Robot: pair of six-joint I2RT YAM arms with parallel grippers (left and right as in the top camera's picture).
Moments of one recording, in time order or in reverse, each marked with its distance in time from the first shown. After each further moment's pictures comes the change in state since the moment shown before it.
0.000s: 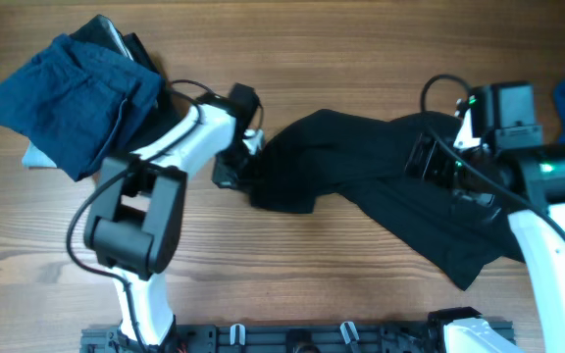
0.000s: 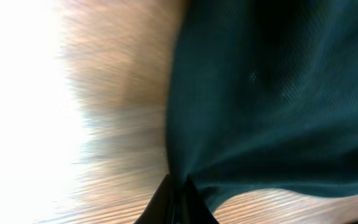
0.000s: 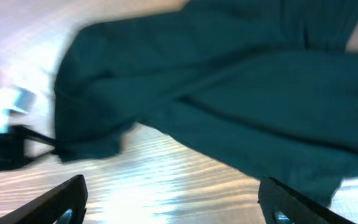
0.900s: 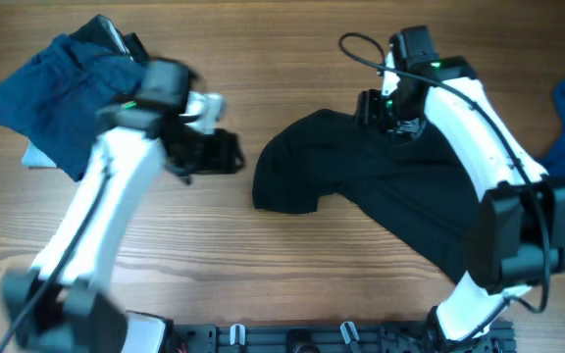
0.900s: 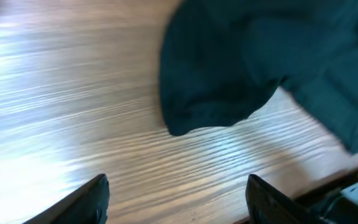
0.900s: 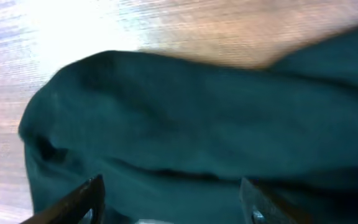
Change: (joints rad) left arm 0.092 -0.407 -0.017 -0.092 0.041 0.084; right arm 0.035 0.620 0.188 0.304 -0.135 -0.175
